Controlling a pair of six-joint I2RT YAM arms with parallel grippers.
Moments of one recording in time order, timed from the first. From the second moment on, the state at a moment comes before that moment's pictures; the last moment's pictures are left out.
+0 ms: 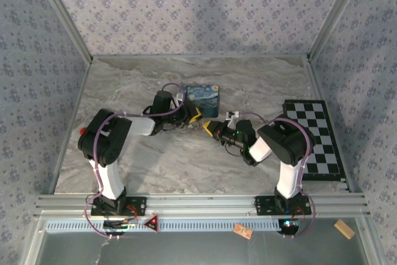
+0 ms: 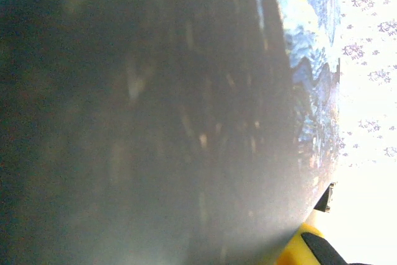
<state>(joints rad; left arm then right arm) -0.50 1.83 0.85 0.45 0.64 -1.20 0.59 1.87 0.41 1.29 -0.40 1.39</state>
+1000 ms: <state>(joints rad) -0.51 1.82 0.83 0.47 0.64 -1.21 0.58 1.87 0.40 1.29 -0.40 1.39</state>
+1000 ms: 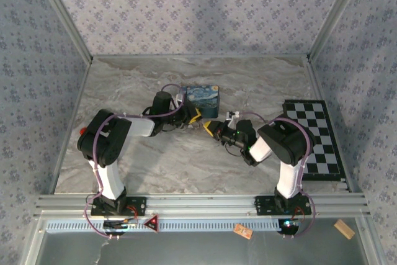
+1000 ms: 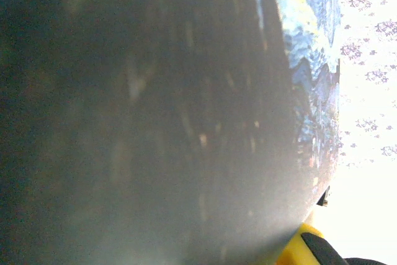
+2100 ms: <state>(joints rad) -0.51 1.82 0.83 0.48 0.64 -1.22 0.57 1.86 0.41 1.29 -0.42 1.42</state>
